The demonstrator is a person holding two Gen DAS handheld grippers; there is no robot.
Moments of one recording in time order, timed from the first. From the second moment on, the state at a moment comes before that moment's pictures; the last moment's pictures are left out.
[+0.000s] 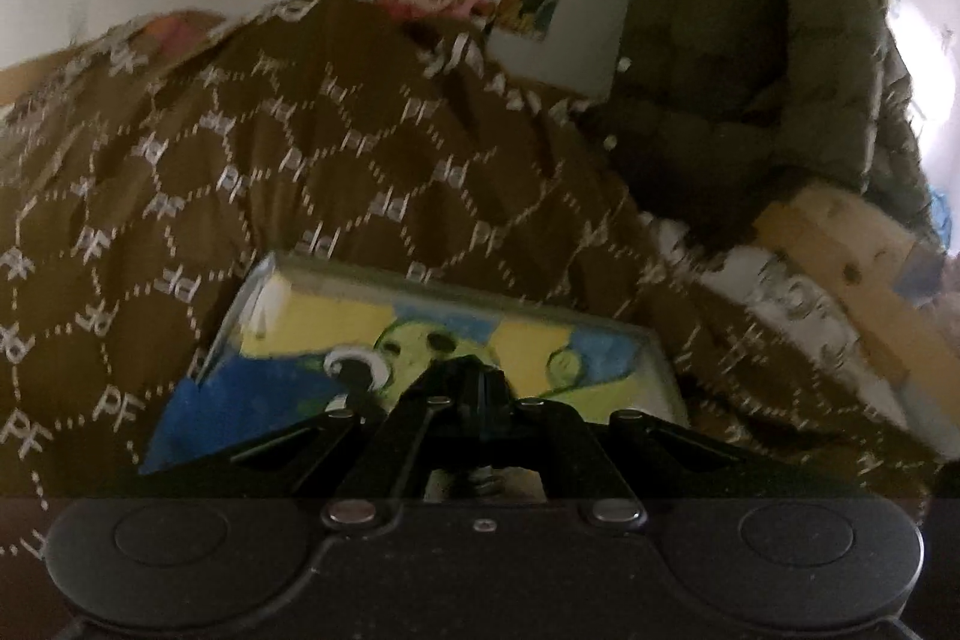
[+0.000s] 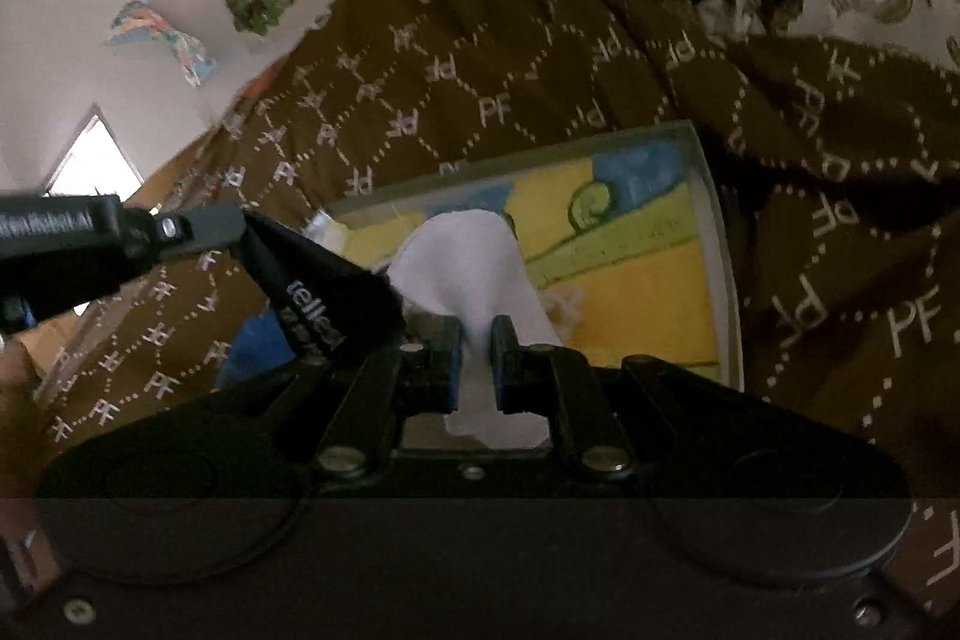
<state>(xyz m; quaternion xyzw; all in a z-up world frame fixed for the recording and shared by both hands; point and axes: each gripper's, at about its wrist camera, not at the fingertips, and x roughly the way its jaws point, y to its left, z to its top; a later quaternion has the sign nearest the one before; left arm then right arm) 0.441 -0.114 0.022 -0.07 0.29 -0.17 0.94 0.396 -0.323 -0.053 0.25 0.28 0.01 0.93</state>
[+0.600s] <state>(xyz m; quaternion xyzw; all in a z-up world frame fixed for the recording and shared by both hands) 0.436 -0.102 -0.011 -0.06 0.35 -0.14 0.93 0.382 -0.323 -0.061 0.21 0.29 0.00 0.93</state>
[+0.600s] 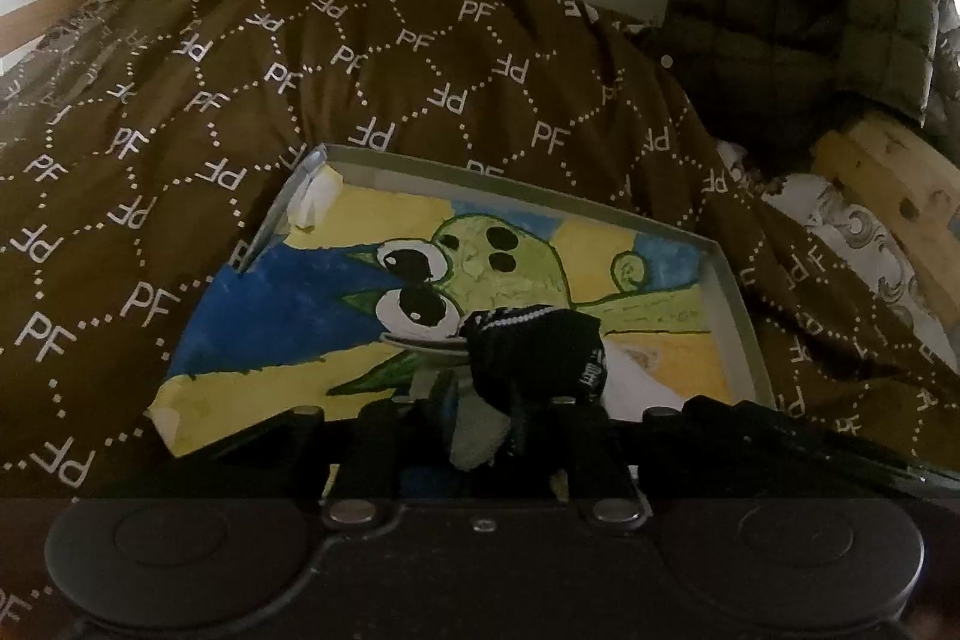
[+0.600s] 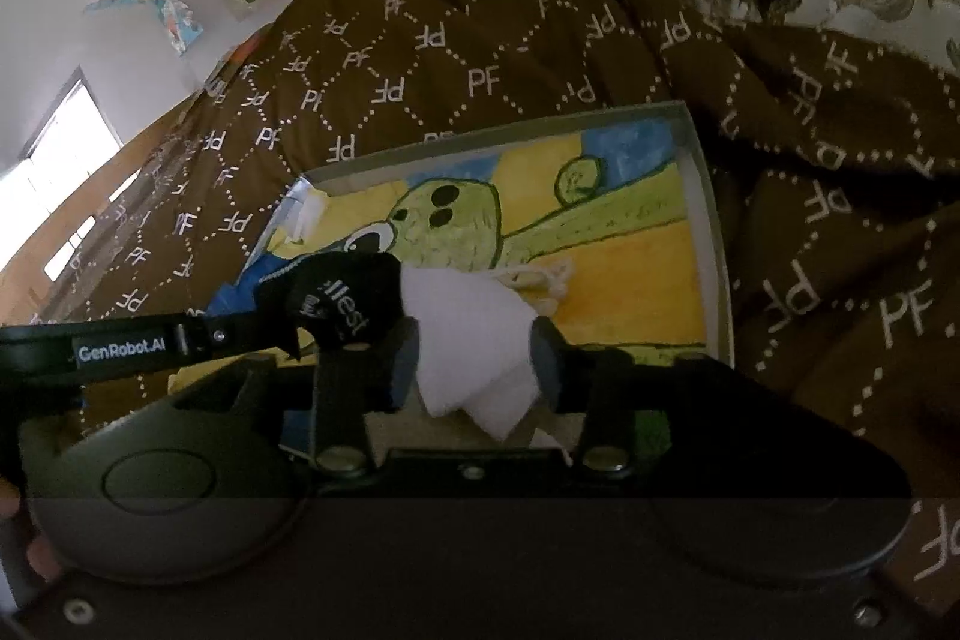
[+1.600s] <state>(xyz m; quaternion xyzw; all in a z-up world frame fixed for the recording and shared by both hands) 0.171 -0.070 0.149 -0.06 0.04 -0.08 0.99 0.144 -0.303 0.141 0.13 0.03 -0.05 0.99</state>
